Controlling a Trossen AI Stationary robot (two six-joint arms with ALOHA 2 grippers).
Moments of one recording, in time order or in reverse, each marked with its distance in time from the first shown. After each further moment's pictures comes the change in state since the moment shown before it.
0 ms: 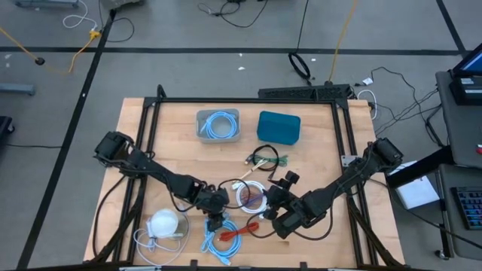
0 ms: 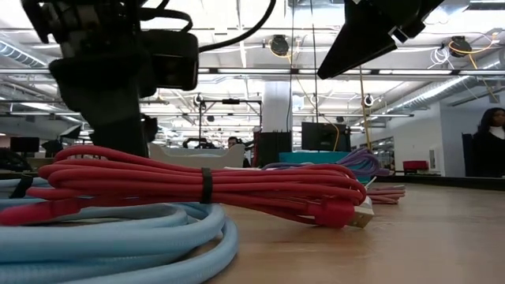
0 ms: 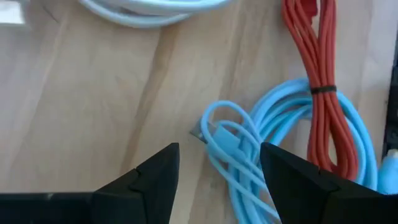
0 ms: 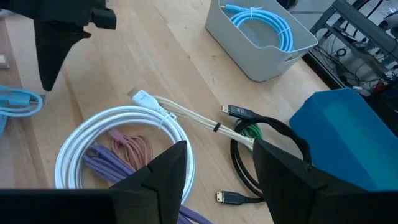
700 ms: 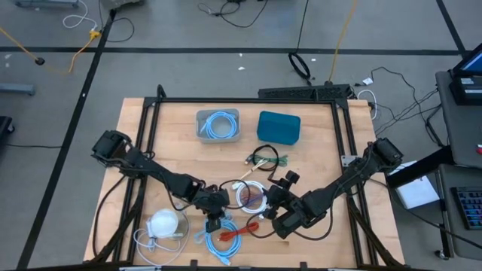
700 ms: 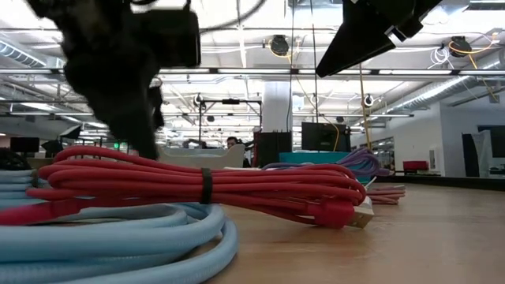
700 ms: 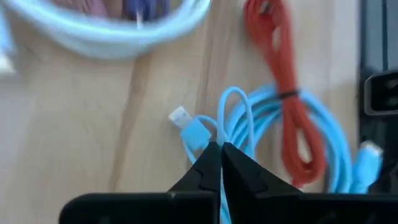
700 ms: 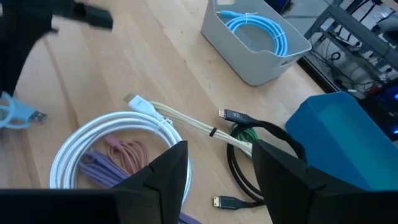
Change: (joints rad) left arm 0.001 -0.046 0.000 0.024 -0.001 0.092; right arm 0.000 0.000 0.000 0.005 0.024 0.001
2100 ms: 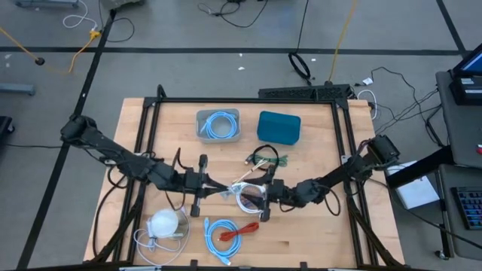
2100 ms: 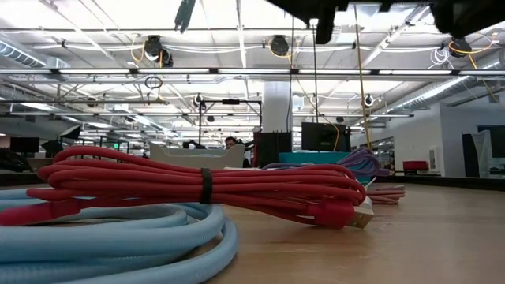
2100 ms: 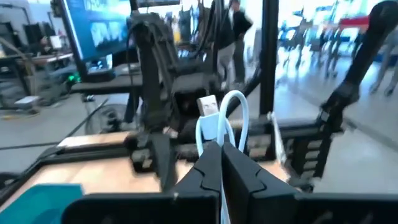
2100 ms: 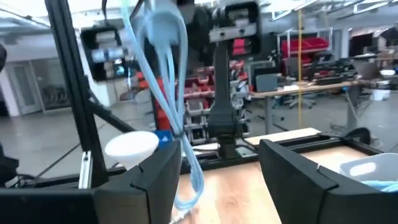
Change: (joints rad) left arm -0.044 -0.474 -0.131 0.573 -0.389 0.710; right arm -0.136 0.000 -0.448 1.893 -0.399 -0.771
